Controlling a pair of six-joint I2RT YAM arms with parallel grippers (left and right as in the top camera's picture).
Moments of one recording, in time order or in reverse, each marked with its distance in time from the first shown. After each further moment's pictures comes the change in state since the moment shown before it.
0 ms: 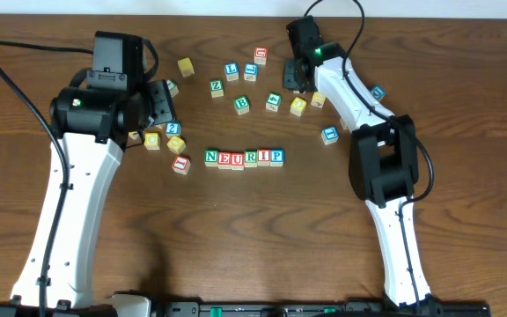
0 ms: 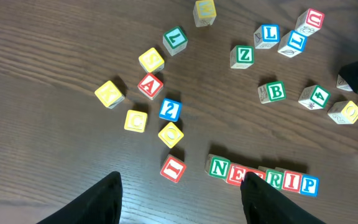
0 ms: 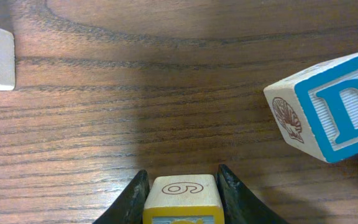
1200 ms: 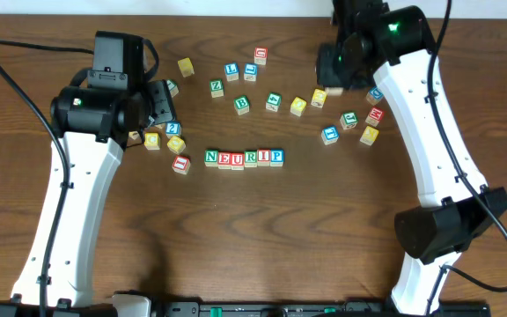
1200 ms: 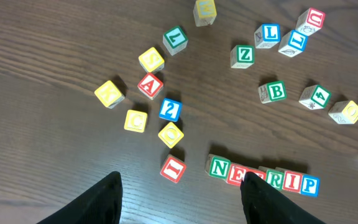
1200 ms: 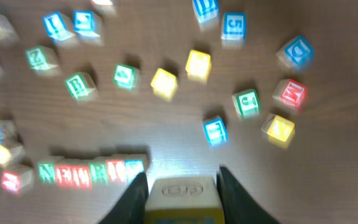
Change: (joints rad) left arm 0.000 0.003 0.000 0.000 0.000 0.000; right arm 0.000 -0.537 0.036 -0.641 -0.067 -0.040
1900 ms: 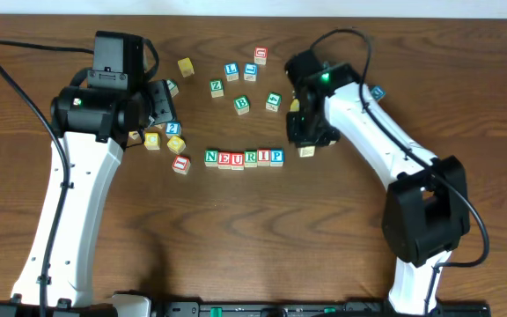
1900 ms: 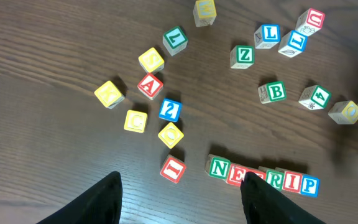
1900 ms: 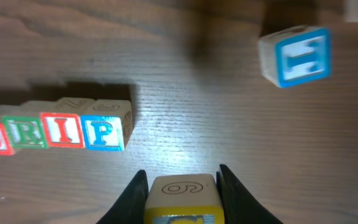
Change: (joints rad) left arm 0.000 0.000 0.000 0.001 0.000 0.000; right arm 0.115 0.018 -0.568 0.304 -0.067 0.029
